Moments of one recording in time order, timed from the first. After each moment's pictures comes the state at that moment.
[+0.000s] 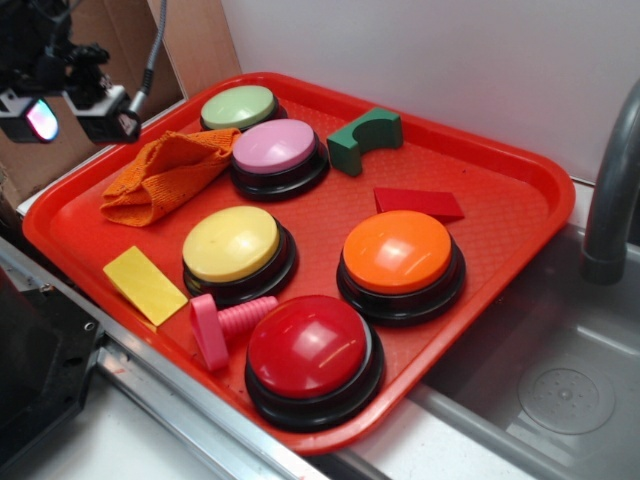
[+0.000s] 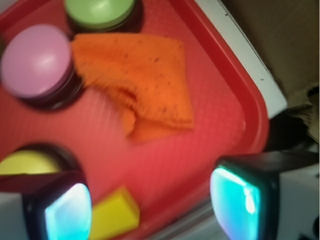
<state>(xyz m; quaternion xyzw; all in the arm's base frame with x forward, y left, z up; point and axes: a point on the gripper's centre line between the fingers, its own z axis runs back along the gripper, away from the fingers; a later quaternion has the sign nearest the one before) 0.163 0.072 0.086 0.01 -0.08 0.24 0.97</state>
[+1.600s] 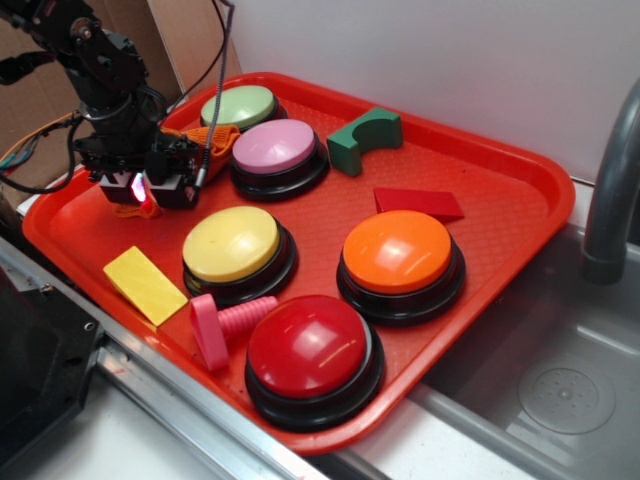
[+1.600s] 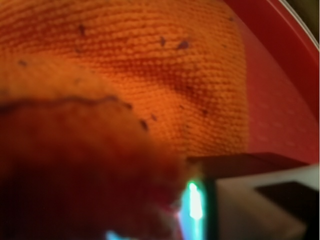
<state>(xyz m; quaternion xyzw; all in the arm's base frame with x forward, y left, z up) 0.197 0.089 0.004 0.06 -0.08 0.27 0.96</state>
